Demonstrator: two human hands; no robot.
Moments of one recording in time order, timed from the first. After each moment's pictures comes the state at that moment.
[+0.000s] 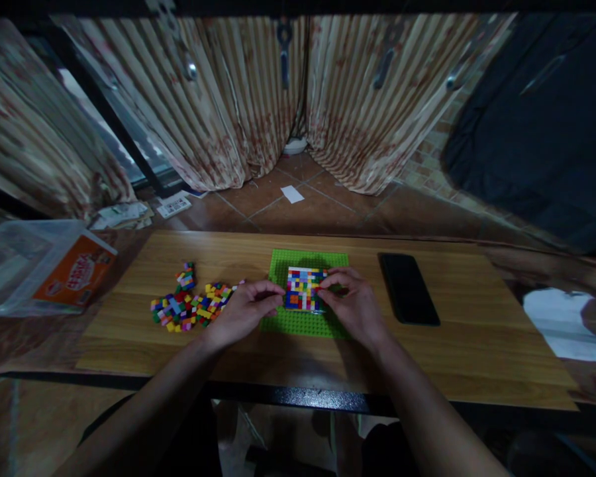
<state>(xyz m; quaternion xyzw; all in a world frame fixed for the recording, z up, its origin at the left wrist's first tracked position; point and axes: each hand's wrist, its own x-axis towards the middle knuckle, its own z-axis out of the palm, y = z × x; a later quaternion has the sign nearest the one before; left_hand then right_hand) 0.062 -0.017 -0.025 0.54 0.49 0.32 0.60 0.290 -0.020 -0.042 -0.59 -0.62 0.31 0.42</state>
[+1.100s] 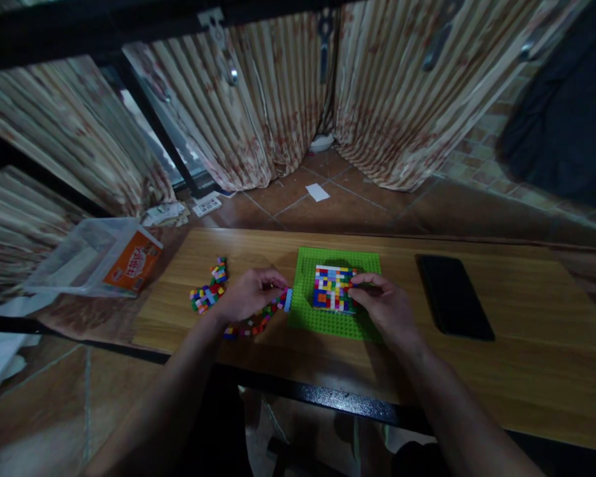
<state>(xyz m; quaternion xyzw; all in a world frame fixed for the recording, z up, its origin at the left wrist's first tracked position) 0.012 -0.001 -0.009 0.74 0.52 0.20 0.38 0.280 -0.020 -0.048 -0.62 -0.46 0.45 0.46</state>
